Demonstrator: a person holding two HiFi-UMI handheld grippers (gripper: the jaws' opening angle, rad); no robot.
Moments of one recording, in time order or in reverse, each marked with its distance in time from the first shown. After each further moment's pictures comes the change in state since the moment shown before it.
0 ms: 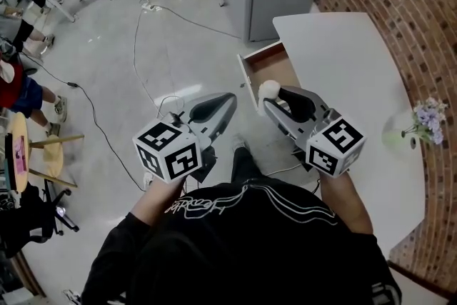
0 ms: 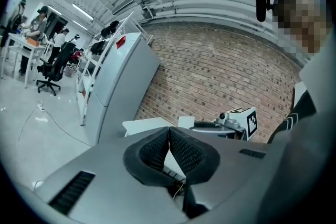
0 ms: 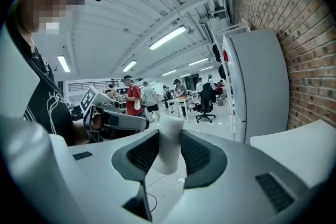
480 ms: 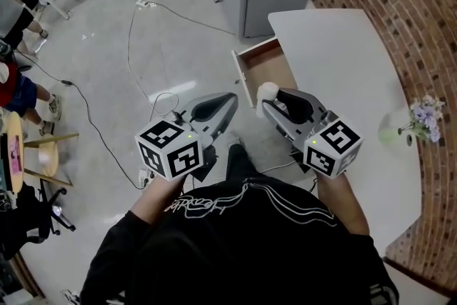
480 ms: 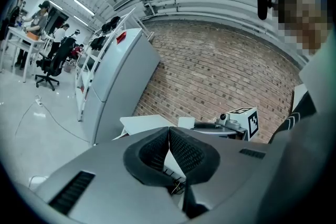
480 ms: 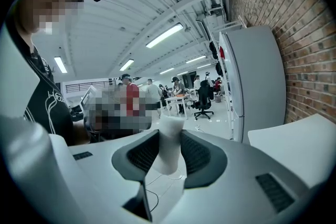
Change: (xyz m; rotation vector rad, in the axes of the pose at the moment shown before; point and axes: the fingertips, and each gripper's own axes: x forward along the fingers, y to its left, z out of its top) left arm 0.015 0.000 -0.014 -0.029 0.020 -0.020; right arm -0.004 -0.007 -0.016 0.030 0.024 -0.021
